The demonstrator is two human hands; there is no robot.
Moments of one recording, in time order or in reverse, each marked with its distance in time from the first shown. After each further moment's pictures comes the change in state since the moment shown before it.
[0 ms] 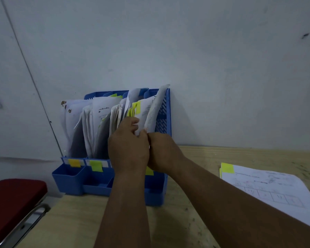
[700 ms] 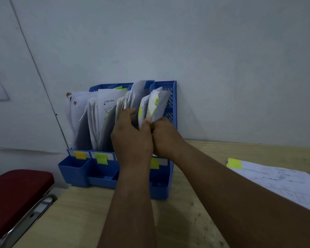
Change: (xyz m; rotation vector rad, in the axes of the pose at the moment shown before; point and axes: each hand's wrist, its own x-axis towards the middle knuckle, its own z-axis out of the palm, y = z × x) left_hand 0.002 -0.008 0.005 -0.099 0.084 -0.007; right_hand 0.024 0.005 0.006 0.057 -0.040 0.070
